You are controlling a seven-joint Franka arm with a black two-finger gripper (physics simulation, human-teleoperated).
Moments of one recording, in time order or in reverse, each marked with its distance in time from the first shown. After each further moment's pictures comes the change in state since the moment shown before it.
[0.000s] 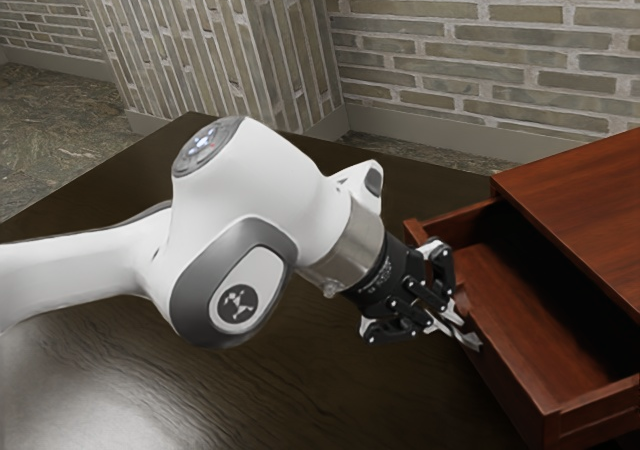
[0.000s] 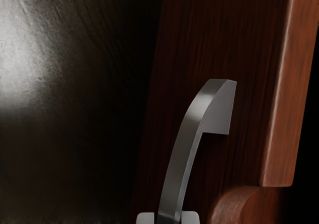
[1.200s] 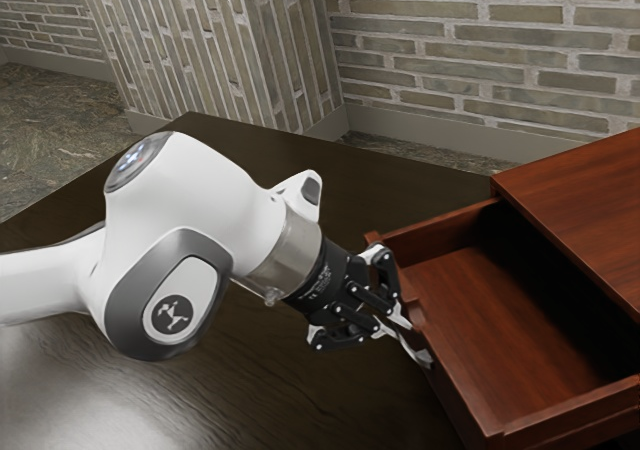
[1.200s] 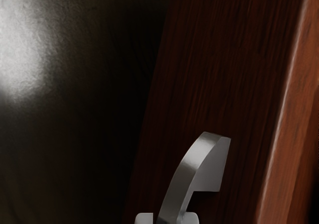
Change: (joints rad) arm -0.011 -0.139 0.065 -0.143 0.003 0.021 -0.004
